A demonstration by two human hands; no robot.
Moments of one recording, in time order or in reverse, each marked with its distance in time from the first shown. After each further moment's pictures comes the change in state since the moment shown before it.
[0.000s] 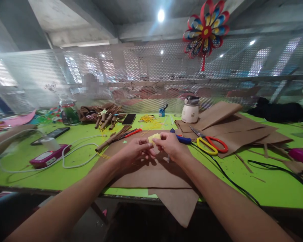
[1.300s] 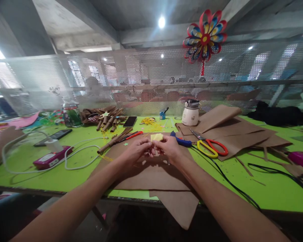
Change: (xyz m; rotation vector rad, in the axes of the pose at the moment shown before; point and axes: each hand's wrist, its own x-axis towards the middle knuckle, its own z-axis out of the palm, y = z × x) left_hand 0.001 0.000 0.002 0.118 0.038 0.237; right_hand -0.001 0.005 0.005 0.143 -0.027 0.027
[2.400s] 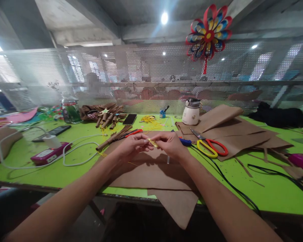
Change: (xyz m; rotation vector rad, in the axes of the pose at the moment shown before) left_hand 0.000 0.008 -0.015 -0.355 0.010 -0.117; right_hand -0.005 -0.024 -0.010 -0.349 -0.110 -0.307
